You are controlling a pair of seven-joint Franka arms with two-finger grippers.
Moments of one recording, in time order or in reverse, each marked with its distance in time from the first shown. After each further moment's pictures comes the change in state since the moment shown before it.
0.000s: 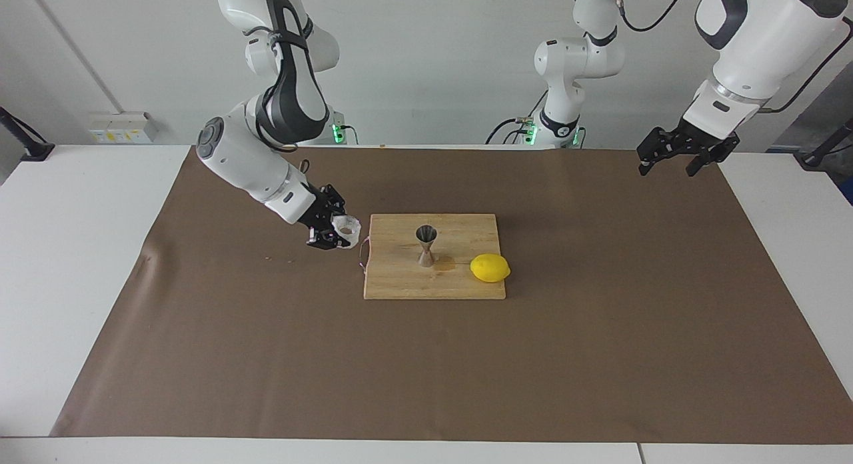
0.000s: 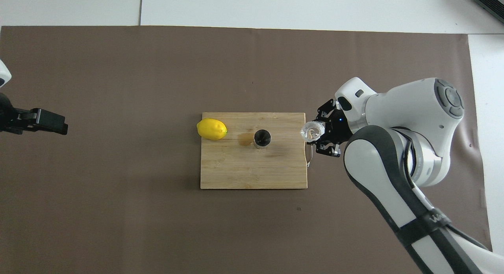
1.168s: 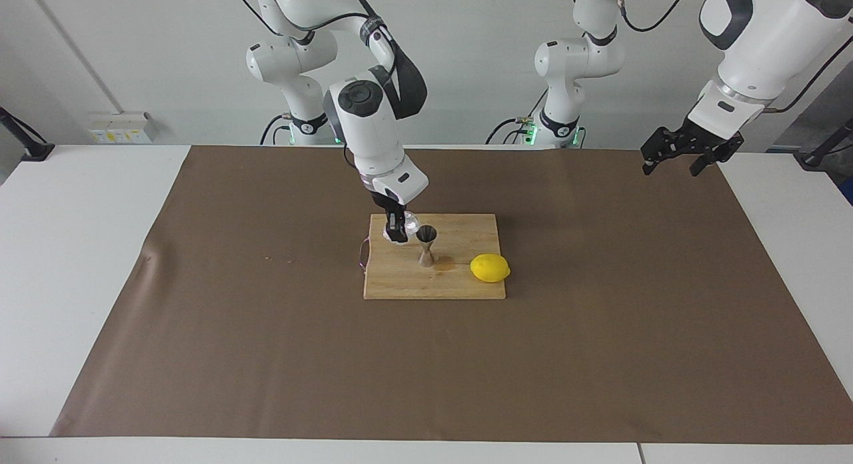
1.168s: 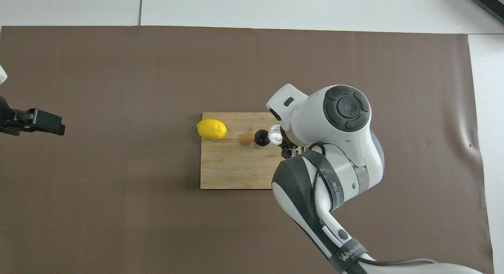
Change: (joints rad) left arm 0.016 0.000 -0.009 -0.001 0.000 -0.005 0.001; right arm 0.212 0.092 0.000 0.146 -0.347 -0.008 0.279
